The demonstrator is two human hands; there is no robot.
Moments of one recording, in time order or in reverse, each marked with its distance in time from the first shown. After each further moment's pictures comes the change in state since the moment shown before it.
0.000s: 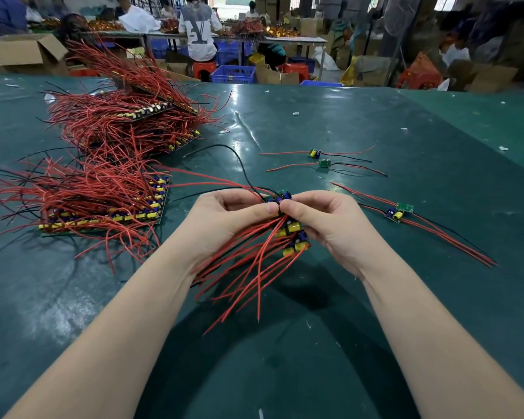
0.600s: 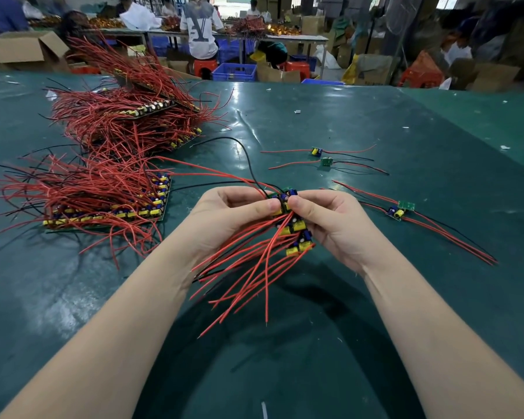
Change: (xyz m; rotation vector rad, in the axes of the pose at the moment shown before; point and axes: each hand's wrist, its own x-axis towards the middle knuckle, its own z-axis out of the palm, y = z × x) left_hand -0.008 0.011 0.005 -0.020 -0.031 -0.027; right_hand 0.003 0.005 -0.003 0.236 -0.093 -0.011
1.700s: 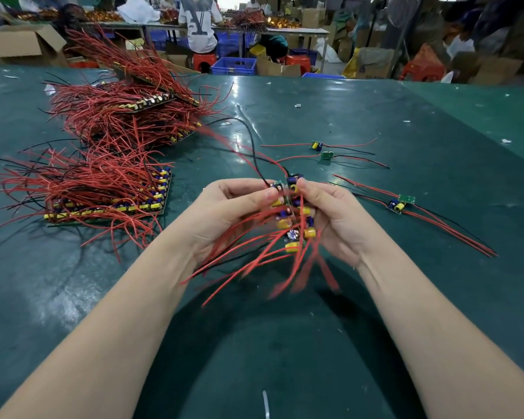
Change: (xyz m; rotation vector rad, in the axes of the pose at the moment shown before) left_hand 0.002 -0.006 -0.003 -0.239 -0.133 -0.021; right_hand 0.002 0.002 0.002 0.060 -0.003 0.062
